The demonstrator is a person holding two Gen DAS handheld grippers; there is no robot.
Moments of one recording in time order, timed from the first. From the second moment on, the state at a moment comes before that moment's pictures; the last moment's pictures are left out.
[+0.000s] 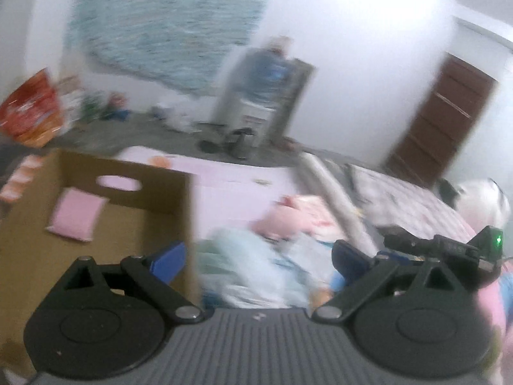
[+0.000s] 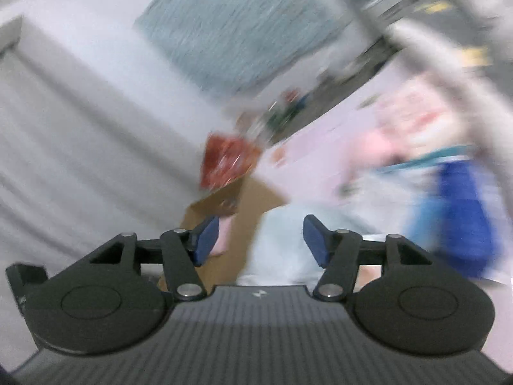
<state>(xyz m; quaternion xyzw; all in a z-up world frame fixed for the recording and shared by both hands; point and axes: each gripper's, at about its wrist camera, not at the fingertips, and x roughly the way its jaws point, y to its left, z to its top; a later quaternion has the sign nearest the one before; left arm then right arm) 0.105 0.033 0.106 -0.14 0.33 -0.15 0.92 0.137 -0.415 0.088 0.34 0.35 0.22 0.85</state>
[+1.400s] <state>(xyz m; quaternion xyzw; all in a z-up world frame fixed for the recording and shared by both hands) 0.156 -0.151 -0.005 -0.06 0.42 -0.25 0.87 0.165 -0.517 -0.068 0.45 0.32 0.11 0.82</state>
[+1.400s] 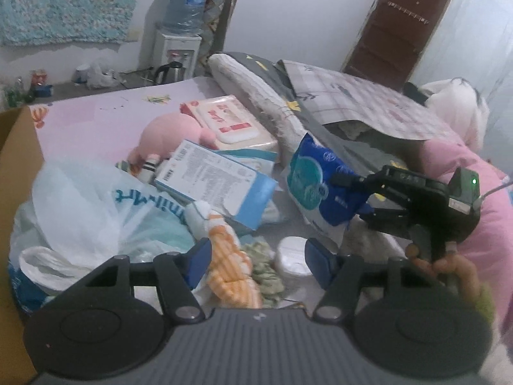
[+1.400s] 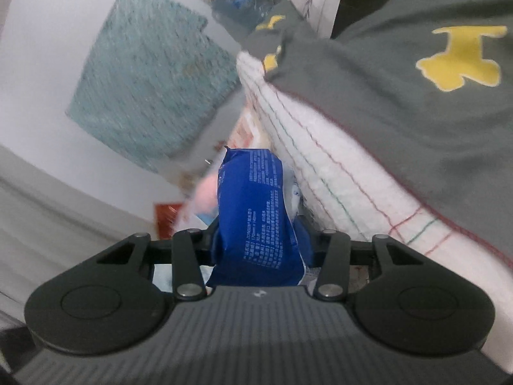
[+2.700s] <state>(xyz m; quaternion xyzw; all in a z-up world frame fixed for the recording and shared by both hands) 0.064 -0.056 -0.089 -0.08 0.55 -0.25 0.79 0.040 -0.360 -0.118 0.46 0.45 0.15 0.75</state>
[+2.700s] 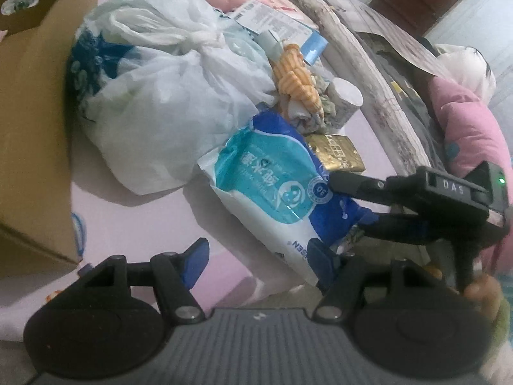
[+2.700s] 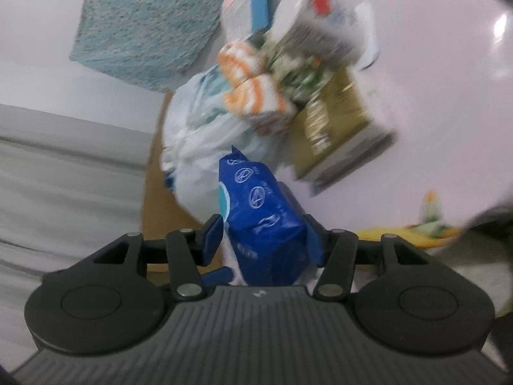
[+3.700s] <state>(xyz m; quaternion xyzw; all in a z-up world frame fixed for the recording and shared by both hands) 0.077 -0.082 -0.105 -0.09 0.56 -0.28 0.78 0.055 -0.360 -0.118 0.42 0.49 0.21 0.74</state>
